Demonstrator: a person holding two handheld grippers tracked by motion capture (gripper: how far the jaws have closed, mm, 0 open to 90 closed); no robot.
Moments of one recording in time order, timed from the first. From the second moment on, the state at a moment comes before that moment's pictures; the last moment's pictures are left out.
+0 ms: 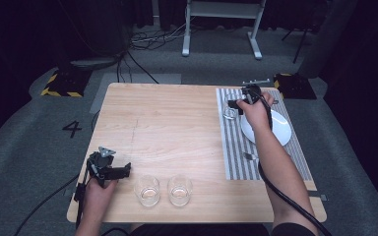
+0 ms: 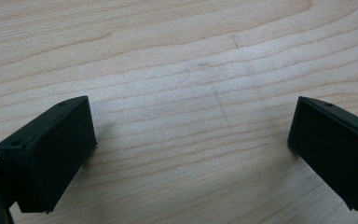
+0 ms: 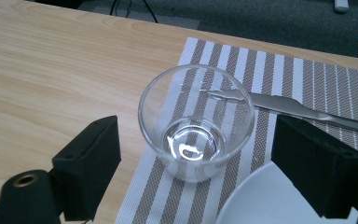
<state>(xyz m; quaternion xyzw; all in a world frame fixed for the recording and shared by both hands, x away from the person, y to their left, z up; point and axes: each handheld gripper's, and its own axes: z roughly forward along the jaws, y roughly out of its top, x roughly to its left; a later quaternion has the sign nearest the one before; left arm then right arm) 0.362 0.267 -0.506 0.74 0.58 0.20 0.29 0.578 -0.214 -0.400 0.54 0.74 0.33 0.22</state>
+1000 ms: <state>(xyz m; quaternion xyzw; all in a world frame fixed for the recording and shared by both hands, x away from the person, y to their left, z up) 0.362 0.267 -0.506 0.74 0.58 0.20 0.29 0.474 -0.274 -0.328 0.50 0.76 0.36 0.21</state>
